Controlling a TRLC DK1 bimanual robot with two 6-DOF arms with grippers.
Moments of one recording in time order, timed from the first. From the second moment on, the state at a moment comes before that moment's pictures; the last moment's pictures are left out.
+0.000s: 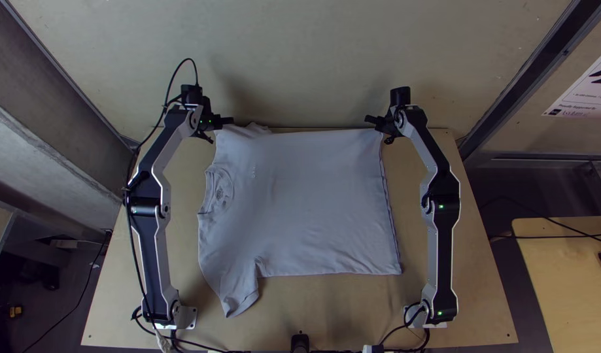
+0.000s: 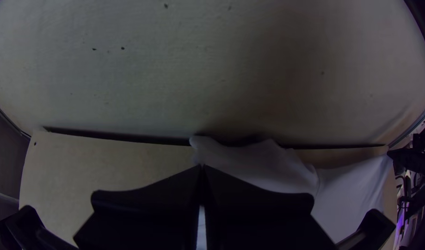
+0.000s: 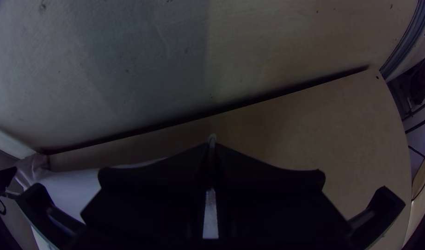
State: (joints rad) left arm -0.04 2.26 2.20 -0.61 0.03 -0.12; right arm 0.13 2.47 2.34 -0.73 0.03 0.37
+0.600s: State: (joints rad) left arm -0.04 2.02 1.81 -0.50 0.07 -0.12; right arm 0.13 2.38 2.25 -0.87 0.03 0.33
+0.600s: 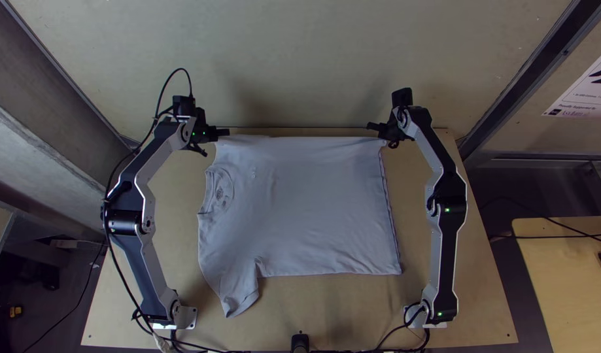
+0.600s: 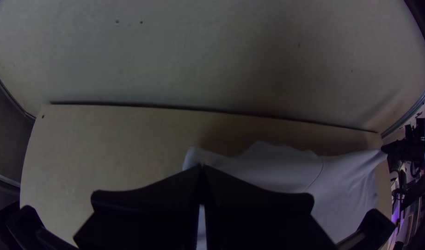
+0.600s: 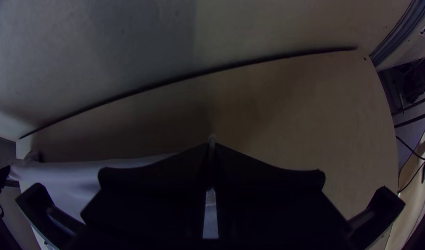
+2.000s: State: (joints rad) left arm -0.05 1.57 1.00 -0.24 0.07 -0.12; right arm 0.19 1.94 1.46 -0.64 0.06 0.32
